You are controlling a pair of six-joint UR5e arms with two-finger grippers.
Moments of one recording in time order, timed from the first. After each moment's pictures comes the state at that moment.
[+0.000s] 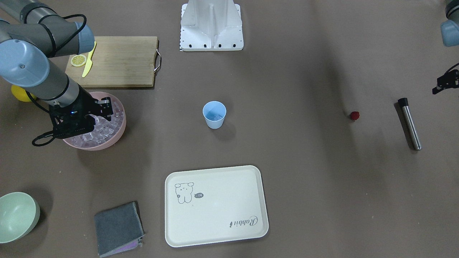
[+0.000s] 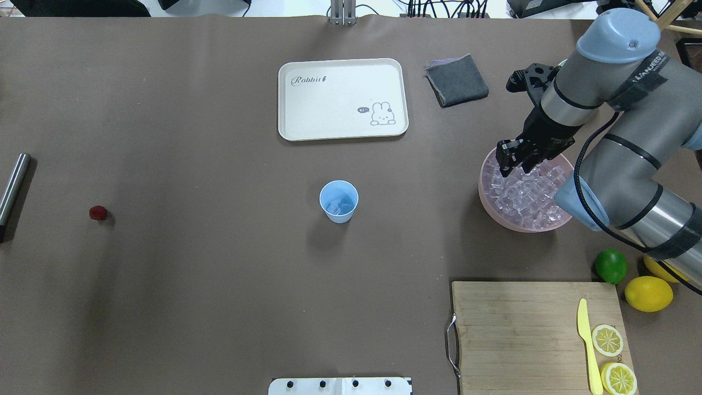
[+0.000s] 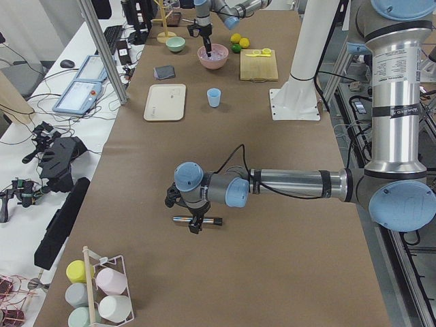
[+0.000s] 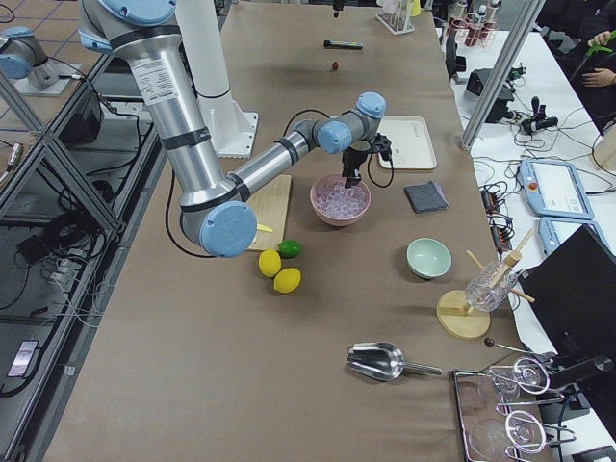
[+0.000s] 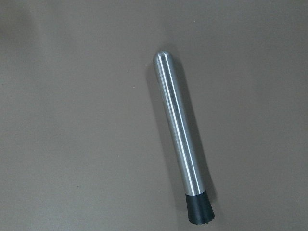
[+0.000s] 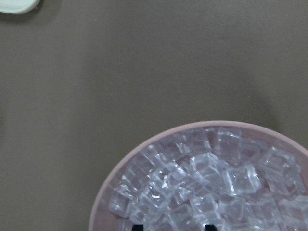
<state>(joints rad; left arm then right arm) -1.39 -1.48 -1.64 -1.72 -2.41 0.06 0.90 -1.20 1.77 -1.68 2.26 0.59</state>
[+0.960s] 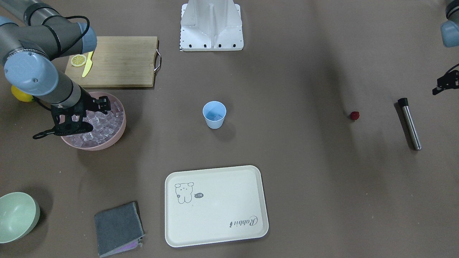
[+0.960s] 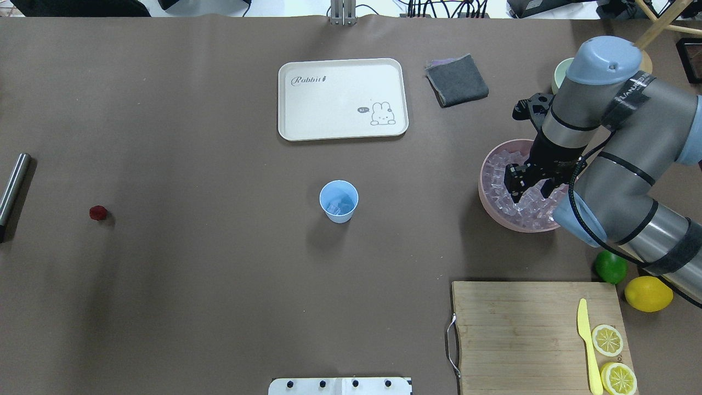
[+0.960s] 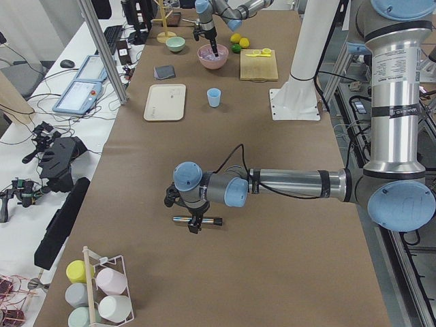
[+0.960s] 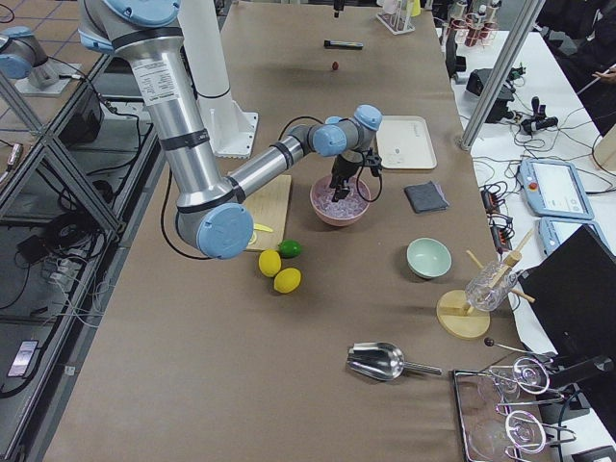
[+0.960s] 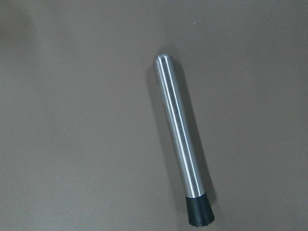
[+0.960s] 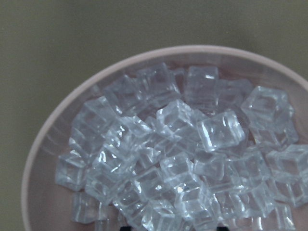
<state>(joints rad) -1.39 -1.49 -1.63 -1.72 -2.41 0.06 0.85 -1.23 1.76 -1.79 2.26 0.58</state>
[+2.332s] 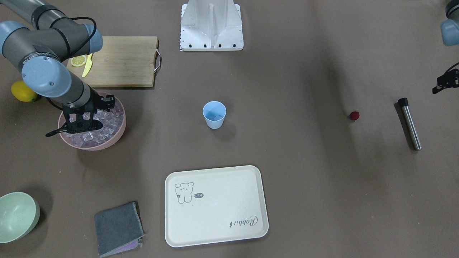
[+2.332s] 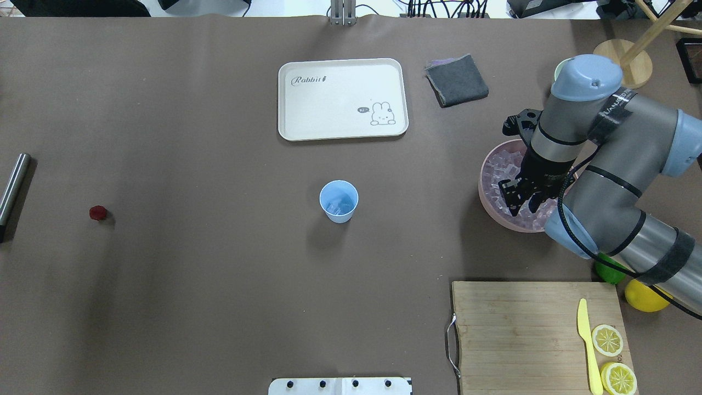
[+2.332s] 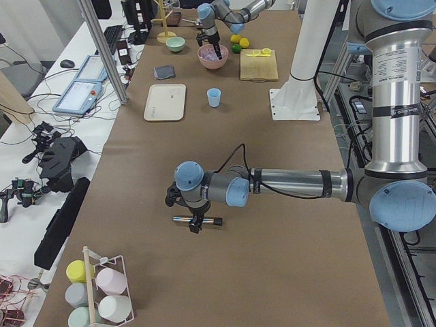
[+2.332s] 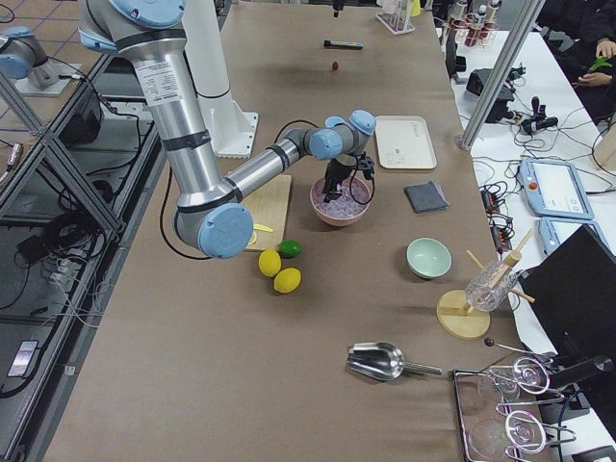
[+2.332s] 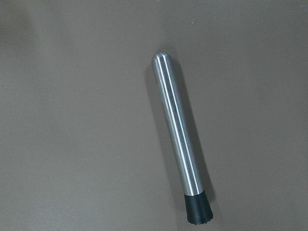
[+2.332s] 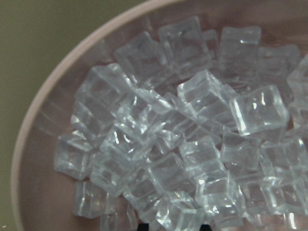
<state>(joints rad) -1.39 -1.48 -1.64 -1.72 -2.41 0.06 0.81 -1.23 1.75 -1.79 2.27 0.59</state>
